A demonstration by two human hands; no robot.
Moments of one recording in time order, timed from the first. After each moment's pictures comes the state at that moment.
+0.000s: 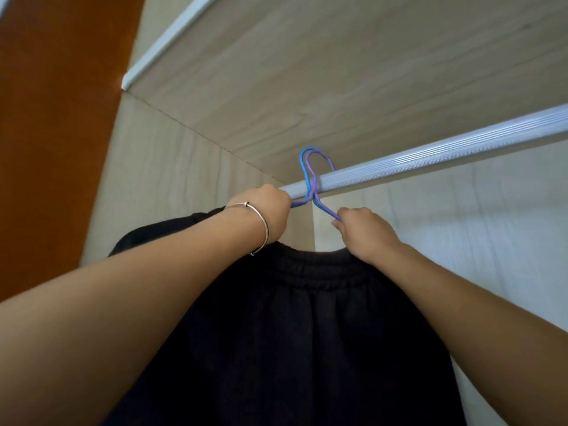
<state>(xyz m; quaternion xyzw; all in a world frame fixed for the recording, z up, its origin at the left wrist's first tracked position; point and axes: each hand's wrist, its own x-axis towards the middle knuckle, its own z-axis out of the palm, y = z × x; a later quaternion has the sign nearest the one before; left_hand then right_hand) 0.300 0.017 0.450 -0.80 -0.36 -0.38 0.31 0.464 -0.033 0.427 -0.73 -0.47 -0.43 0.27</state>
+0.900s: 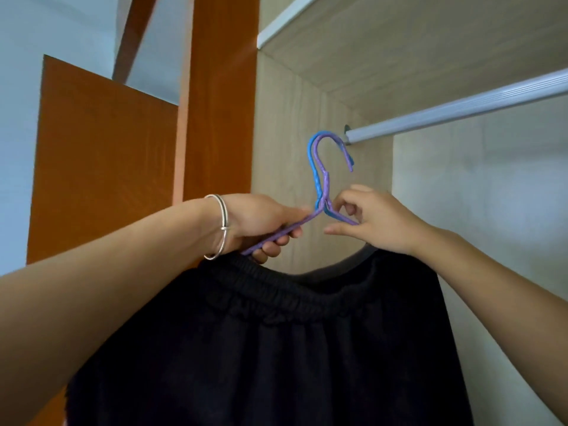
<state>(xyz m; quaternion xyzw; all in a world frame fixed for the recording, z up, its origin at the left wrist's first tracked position) 0.107 -0.055 0.338 -0.82 -0.36 -0.26 -0.37 0.313 -0.063 0.333 -0.52 -0.75 -0.26 0.32</state>
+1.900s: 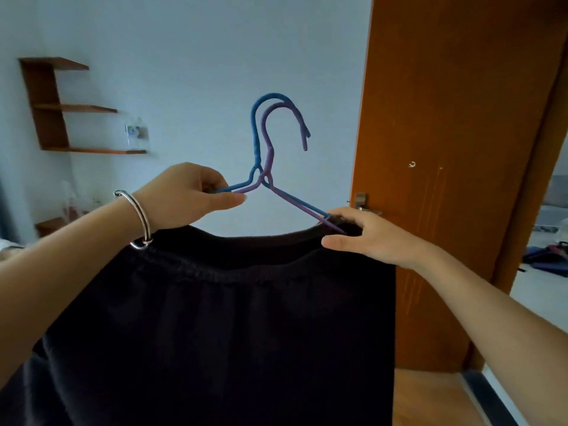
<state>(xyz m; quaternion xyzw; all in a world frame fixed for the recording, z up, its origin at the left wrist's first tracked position) -0.397 -0.211 0.227 -0.57 -0.75 -0.34 0.05 -0.186 -0.040 0.177 -0.23 -0.91 0.26 0.21</state>
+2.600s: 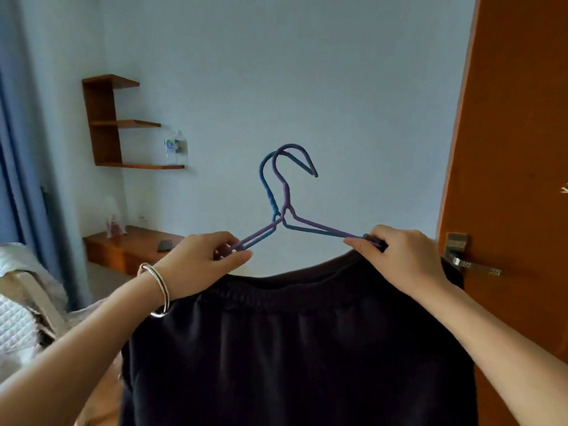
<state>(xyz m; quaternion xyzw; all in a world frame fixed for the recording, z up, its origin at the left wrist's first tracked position) -0.574 0.087 0.147 -0.52 -0.80 -0.29 0.11 -0.383 0.310 0.134 -0.22 -0.87 -0.02 0.45</state>
